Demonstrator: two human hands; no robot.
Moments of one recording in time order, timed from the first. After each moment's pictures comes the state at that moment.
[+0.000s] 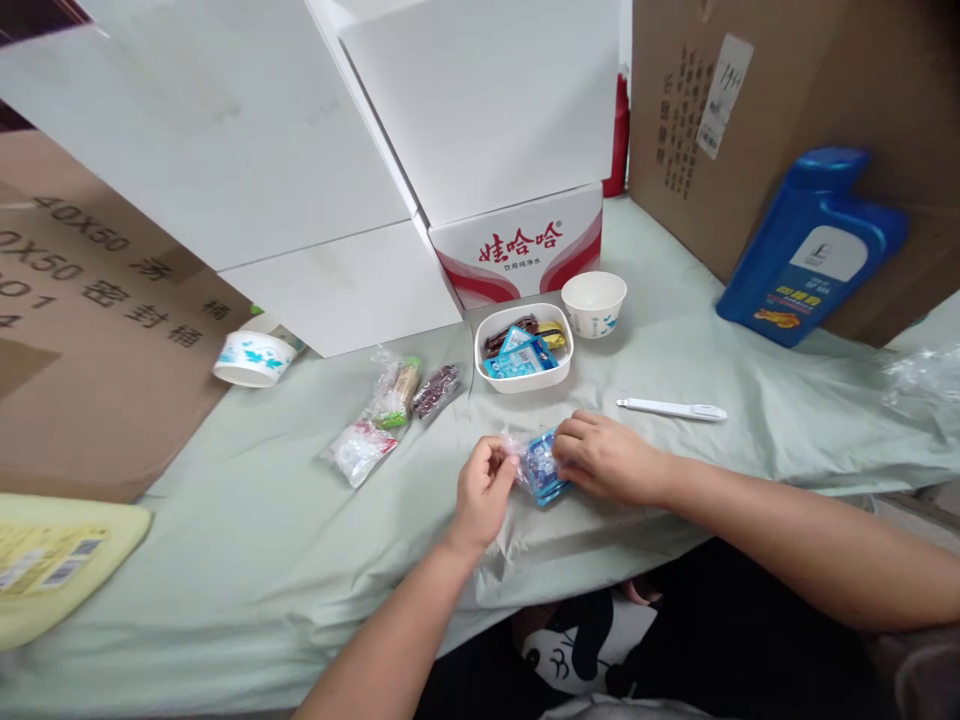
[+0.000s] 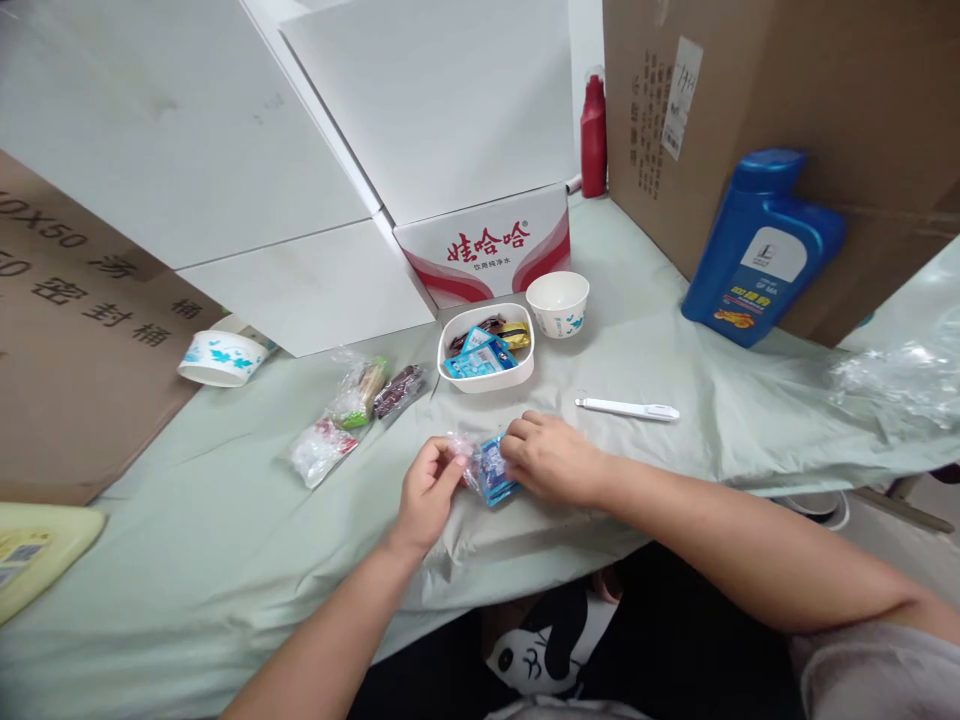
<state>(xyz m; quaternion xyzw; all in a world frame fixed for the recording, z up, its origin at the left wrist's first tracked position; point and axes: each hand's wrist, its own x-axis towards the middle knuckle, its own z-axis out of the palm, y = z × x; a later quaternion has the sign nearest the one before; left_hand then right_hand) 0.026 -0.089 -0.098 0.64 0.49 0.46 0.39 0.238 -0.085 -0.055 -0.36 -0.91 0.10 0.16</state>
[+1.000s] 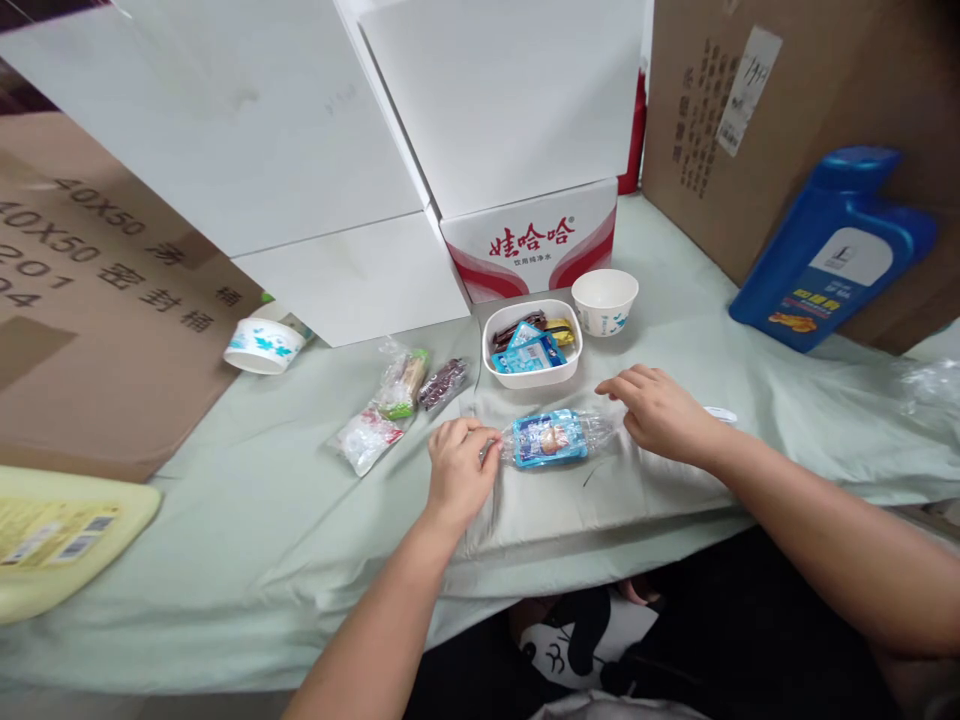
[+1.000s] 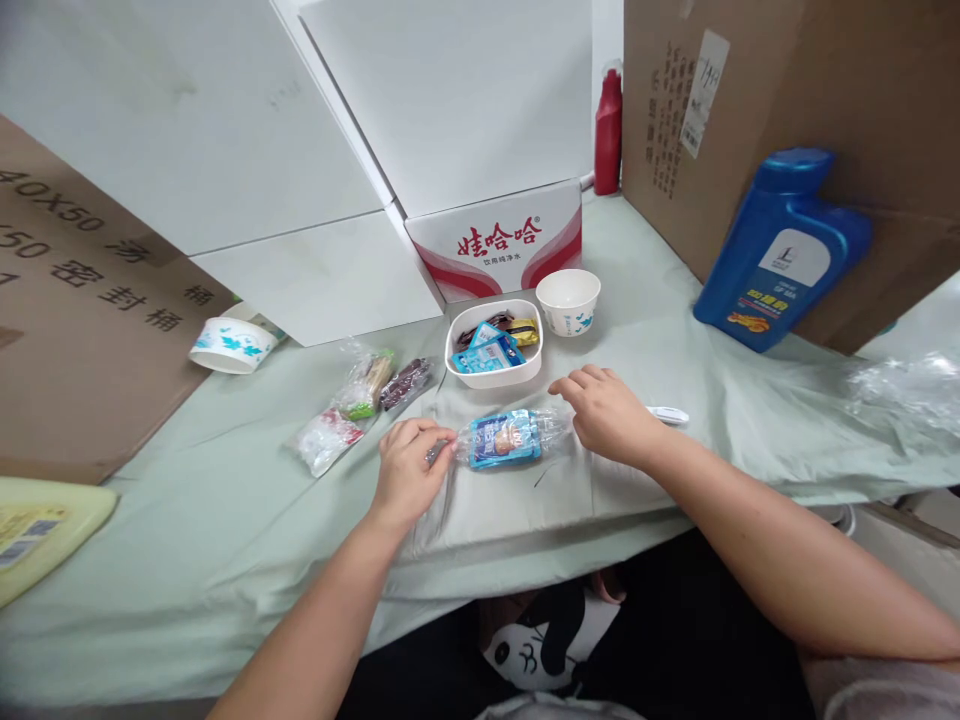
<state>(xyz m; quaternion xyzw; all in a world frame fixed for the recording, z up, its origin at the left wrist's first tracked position) -0.005 -0.066 -0.090 0.80 0.53 0.29 -0.04 0.292 -0.061 -0.054 -0.48 -0.85 0.04 0.20</state>
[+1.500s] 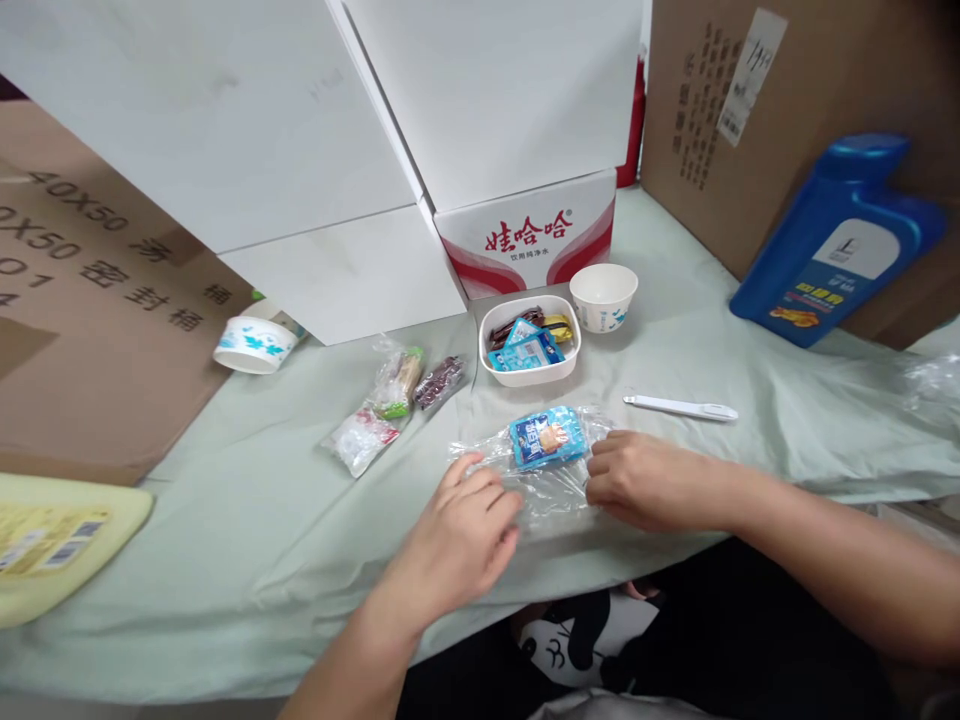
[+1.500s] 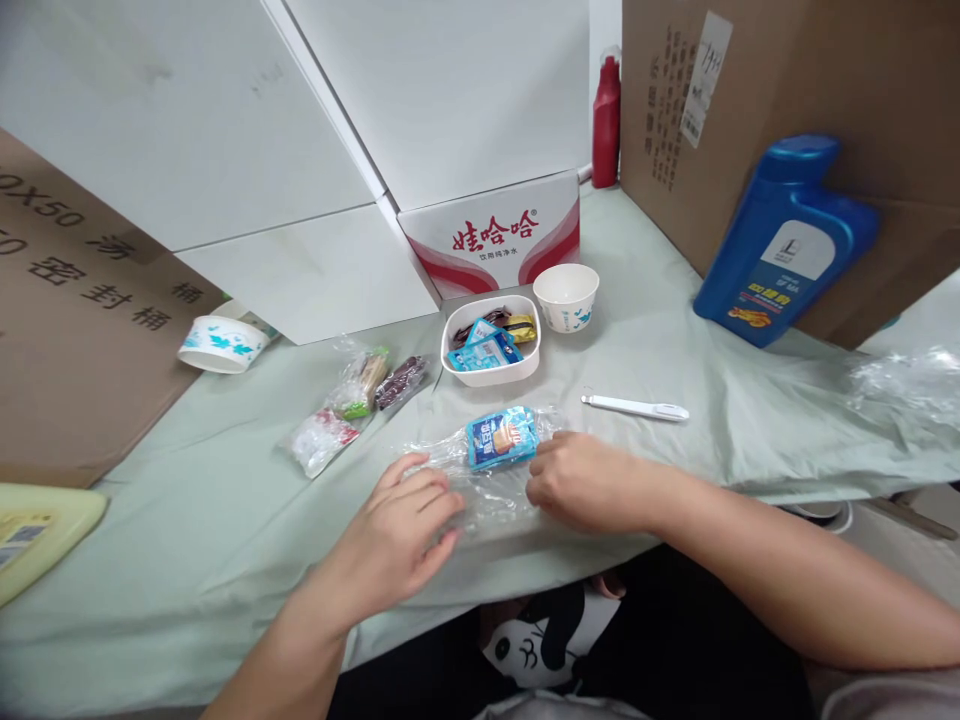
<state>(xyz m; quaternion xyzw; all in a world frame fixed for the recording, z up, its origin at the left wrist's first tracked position) -0.002 -0.124 -0.036 0.94 0.33 0.13 0.01 0.262 -0.102 -0.031 -0.26 -0.96 0.11 0.04</state>
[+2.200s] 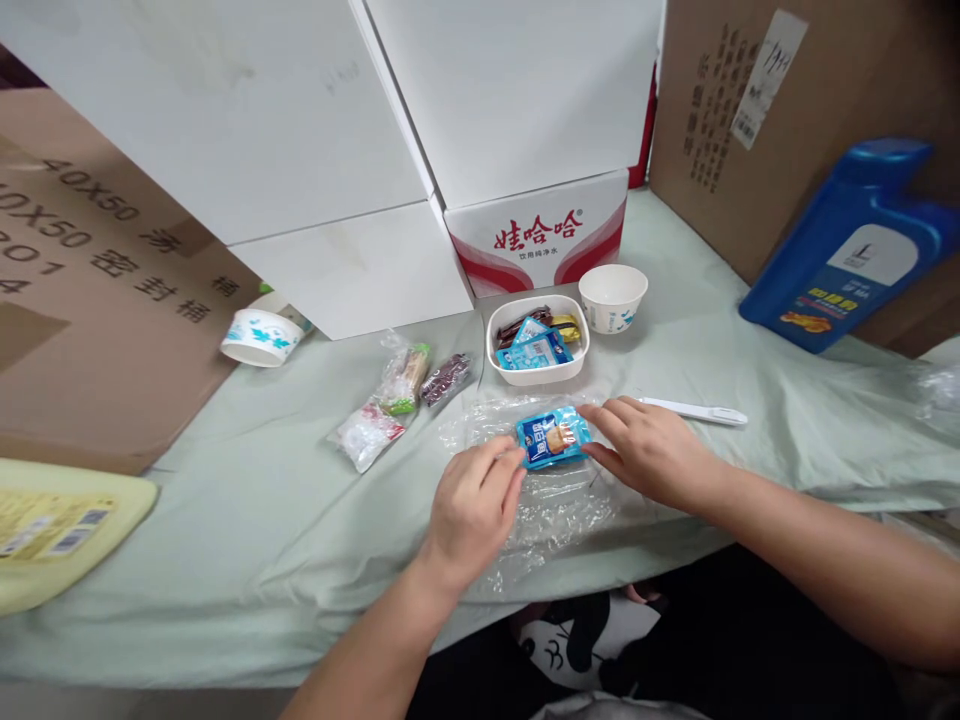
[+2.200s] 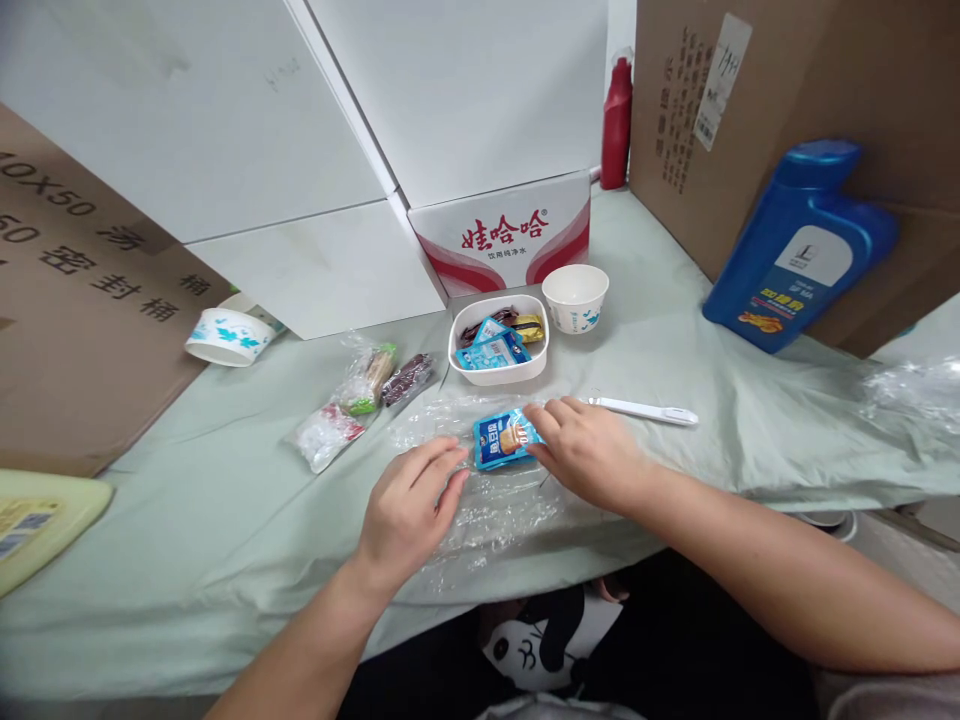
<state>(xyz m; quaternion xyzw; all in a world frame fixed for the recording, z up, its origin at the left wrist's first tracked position) 0.008 -0.111 -0.063 0.85 0.44 0.27 -0.07 0.253 -0.092 -0.044 -0.47 -0.87 -0.02 0.14</state>
